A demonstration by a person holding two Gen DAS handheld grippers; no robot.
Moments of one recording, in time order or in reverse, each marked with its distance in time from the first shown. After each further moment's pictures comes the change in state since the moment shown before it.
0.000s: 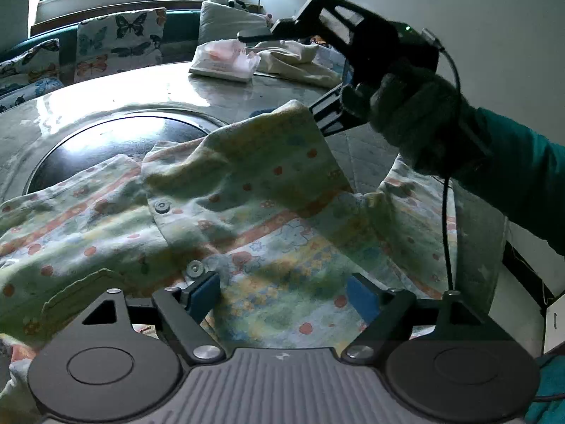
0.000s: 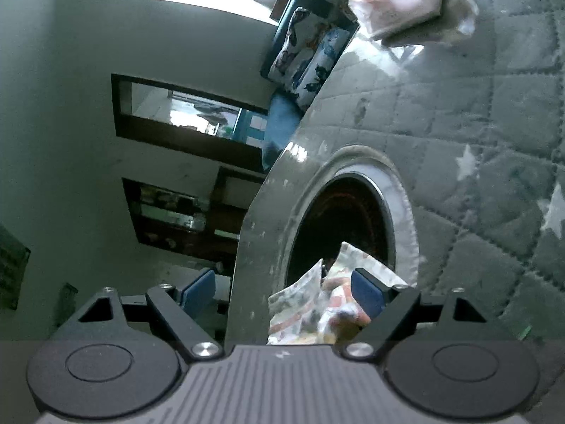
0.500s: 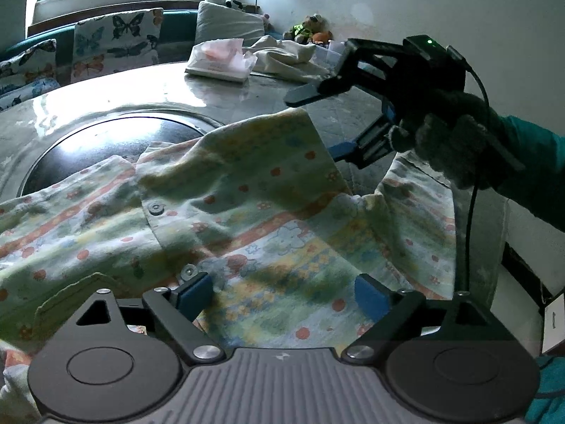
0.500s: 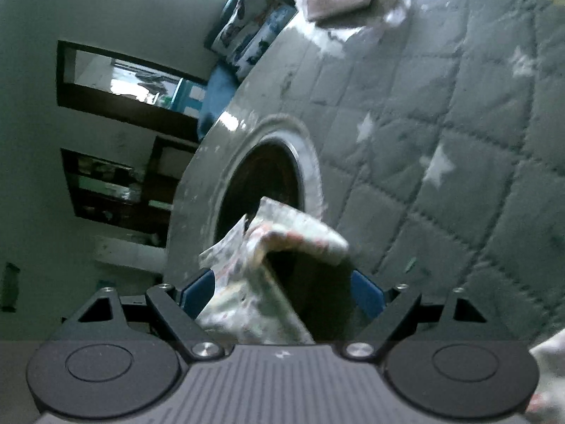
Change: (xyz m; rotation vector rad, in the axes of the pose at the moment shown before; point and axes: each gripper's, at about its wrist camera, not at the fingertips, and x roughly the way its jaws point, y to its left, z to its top) left arm 0.005 -0.001 0.001 0.009 0.003 -0.005; right arm -0.023 -0.010 -0.018 0.008 0.120 -0.204
